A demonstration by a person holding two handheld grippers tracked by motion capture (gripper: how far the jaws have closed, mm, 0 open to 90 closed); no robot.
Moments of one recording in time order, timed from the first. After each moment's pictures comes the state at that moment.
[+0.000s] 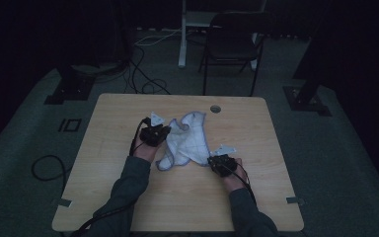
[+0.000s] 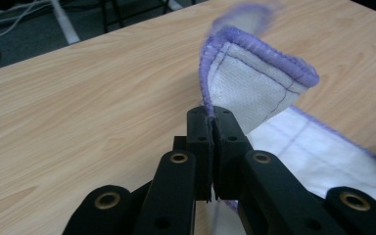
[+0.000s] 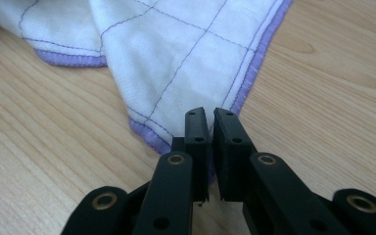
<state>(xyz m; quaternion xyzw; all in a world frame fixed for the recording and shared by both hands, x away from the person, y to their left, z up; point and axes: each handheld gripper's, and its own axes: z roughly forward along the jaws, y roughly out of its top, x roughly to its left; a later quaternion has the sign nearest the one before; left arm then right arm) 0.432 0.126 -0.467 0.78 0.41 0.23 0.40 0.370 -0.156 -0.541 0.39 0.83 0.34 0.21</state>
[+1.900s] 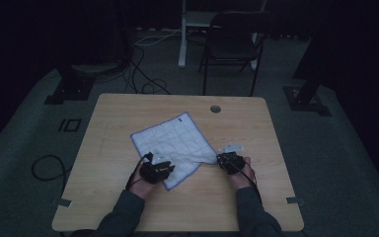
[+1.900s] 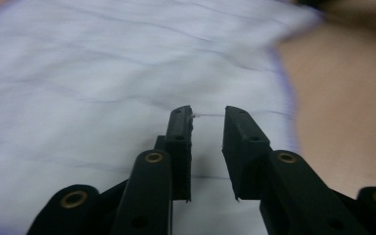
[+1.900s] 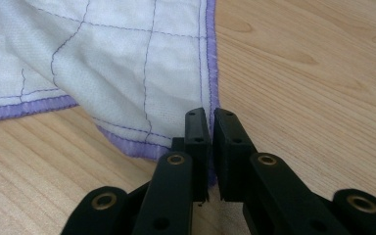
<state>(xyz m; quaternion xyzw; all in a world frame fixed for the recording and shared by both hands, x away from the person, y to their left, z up) 0.334 0.106 -0.525 0.85 0.34 0.15 0.37 0.377 -0.180 -0.539 0.42 0.82 0.31 0.23</state>
